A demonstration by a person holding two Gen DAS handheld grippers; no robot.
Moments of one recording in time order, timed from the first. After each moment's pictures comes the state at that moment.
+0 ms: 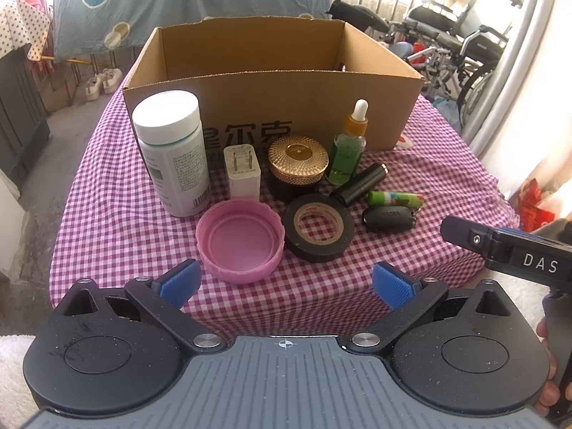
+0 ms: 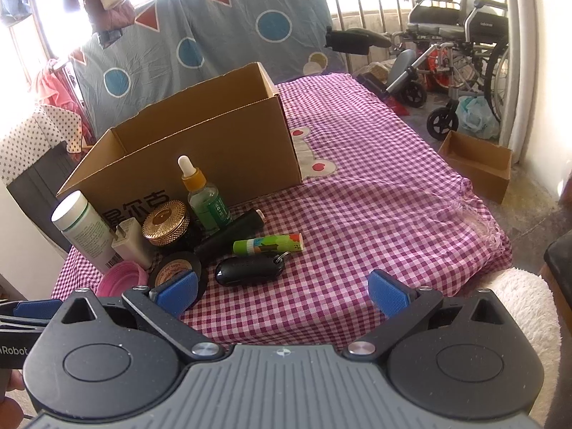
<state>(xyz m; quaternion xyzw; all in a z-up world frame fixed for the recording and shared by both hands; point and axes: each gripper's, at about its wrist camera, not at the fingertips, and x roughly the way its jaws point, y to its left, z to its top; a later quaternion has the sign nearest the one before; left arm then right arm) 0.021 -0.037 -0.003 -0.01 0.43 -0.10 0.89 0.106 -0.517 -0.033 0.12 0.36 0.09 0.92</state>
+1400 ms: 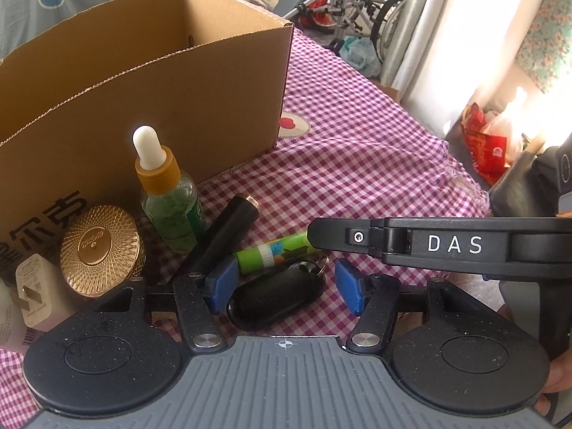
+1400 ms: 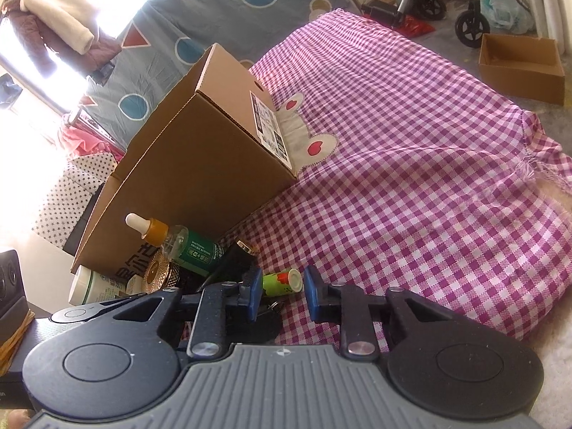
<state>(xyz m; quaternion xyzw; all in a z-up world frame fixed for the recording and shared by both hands) 0.116 -0.154 -0.041 0.08 0.47 -0.25 0.84 0.200 -0.567 -0.088 0.30 0.42 0.18 0.84</state>
